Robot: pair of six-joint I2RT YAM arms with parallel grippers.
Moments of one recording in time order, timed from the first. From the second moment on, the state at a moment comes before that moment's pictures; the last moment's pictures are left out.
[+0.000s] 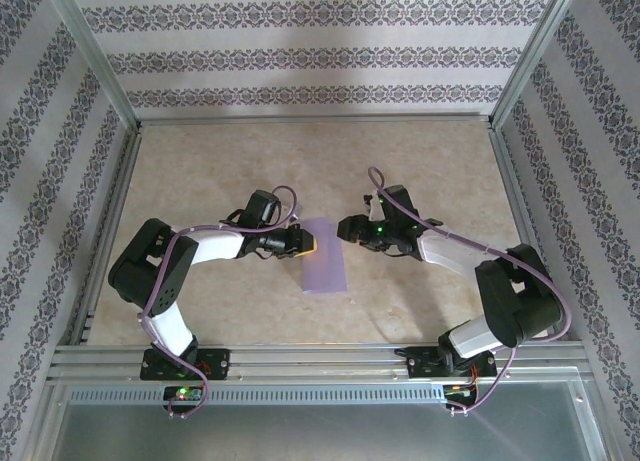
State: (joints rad) left arm -0.47 1.73 0.81 0.10 0.73 -0.73; right arm 0.44 1.49 0.72 -0.06 -0.53 0.72
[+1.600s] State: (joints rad) left arm -0.48 1.40 0.83 -0.12 0.47 -0.63; right arm 0.52 1.66 0.69 0.16 -0.61 0.86
